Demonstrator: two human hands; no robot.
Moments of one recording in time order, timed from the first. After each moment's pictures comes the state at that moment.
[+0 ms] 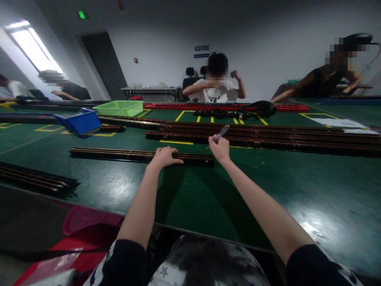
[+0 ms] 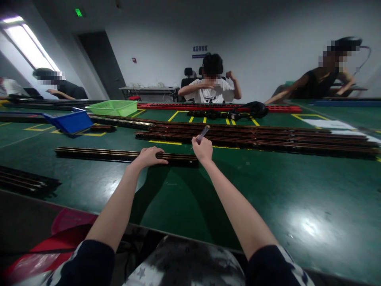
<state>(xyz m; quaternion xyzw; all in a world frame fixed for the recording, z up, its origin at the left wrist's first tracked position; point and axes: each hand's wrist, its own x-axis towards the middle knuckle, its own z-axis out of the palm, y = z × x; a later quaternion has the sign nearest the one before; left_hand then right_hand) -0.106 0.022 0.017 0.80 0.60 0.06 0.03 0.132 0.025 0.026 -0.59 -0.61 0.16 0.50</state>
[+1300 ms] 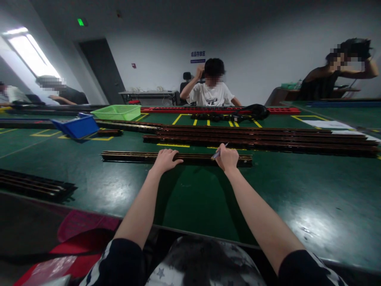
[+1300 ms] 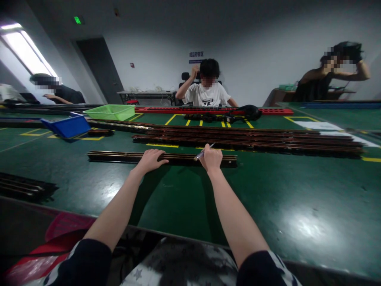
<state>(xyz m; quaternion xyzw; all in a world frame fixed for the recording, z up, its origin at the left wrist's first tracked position) -0.085 0.017 0.012 0.82 0.57 0.07 -0.06 0.174 0.006 0.006 -0.68 -0.68 -0.10 0.23</state>
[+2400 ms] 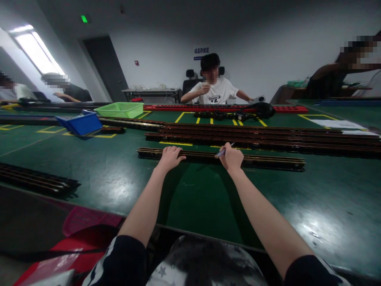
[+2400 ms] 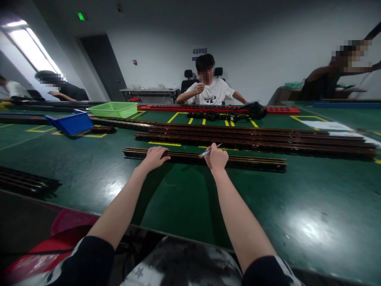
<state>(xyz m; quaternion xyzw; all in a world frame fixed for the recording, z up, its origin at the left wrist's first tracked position) -0.081 0.024 0.003 0.81 0.58 0.11 -0.04 0.174 0.009 0.001 -0.74 -0.63 -0.11 0.23</state>
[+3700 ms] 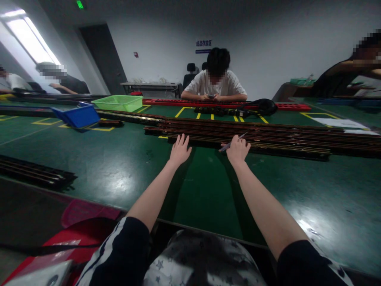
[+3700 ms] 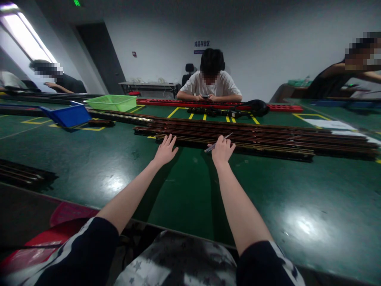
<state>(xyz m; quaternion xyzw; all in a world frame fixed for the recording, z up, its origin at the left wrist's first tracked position) -0.037 0.040 -0.021 0.78 0.60 0.18 -0.02 0.200 0.043 -0.023 -0.73 -0.60 -0.17 0.27</state>
